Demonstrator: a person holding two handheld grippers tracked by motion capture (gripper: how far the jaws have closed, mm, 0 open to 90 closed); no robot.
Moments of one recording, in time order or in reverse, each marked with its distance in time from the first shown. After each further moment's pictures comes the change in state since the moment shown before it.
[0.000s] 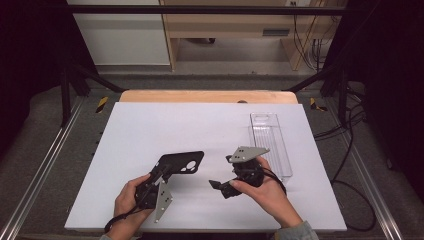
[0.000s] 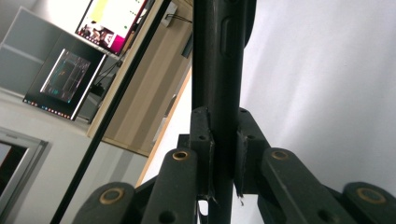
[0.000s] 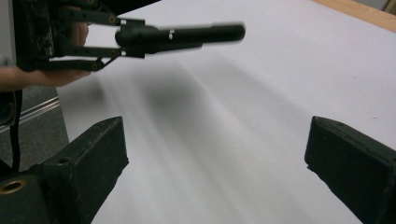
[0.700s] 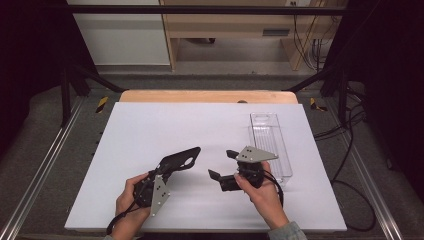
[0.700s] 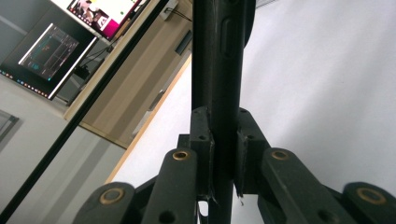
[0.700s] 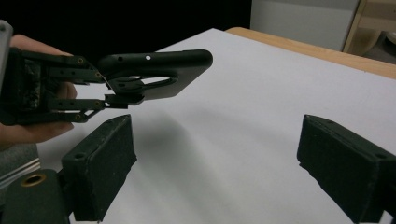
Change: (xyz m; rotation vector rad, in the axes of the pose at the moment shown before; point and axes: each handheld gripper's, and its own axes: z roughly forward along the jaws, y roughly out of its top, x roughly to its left) left arm 0.002 -0.006 0.004 -0.002 -0.034 -0.146; right arm -0.005 -0.011 0.003 -0.239 -0.071 0.085
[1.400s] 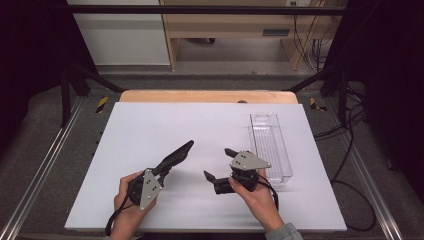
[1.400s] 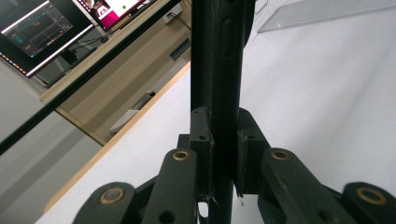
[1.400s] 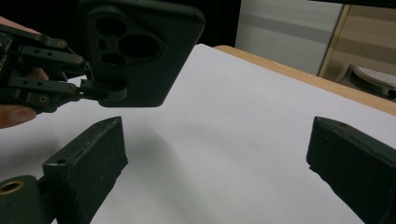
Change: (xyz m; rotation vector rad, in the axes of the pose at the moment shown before) left arm 0.014 -0.005 -0.005 -0.066 -0.038 -0.228; right arm 0.009 -0.012 0.014 -0.069 -0.071 -0.107
